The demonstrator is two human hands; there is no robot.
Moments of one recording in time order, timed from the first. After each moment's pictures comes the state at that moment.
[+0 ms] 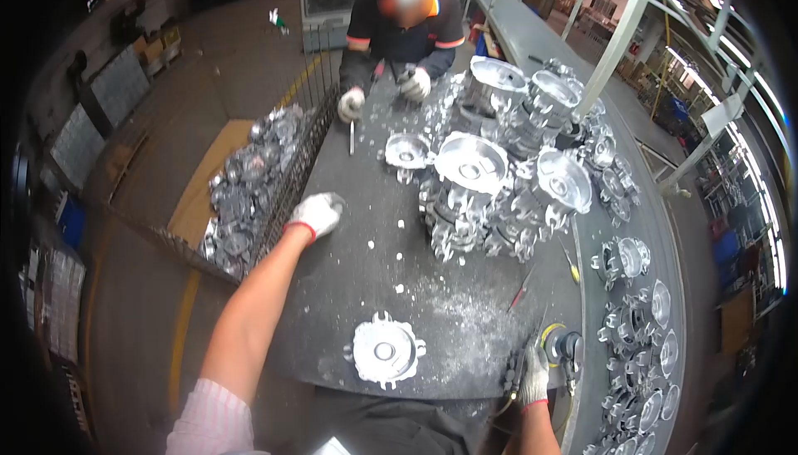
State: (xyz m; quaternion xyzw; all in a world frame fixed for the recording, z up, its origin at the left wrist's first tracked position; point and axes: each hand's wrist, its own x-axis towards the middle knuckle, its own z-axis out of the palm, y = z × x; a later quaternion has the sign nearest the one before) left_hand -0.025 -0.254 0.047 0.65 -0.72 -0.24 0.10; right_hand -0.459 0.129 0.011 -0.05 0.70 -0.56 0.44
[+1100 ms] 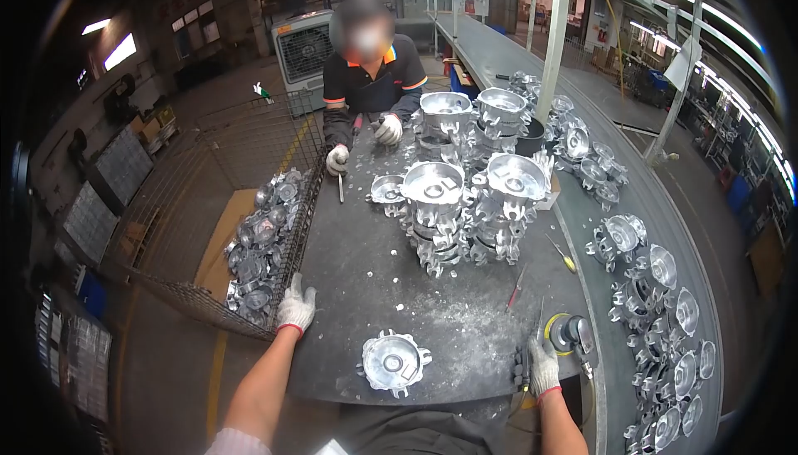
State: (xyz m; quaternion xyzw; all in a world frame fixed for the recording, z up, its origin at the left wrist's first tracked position) left_hand 0.029 -0.124 0.018 0.77 -0.60 -0.19 0.15; right_hand -0.446 0.125 0.034 -0.08 0.65 -0.59 0.48
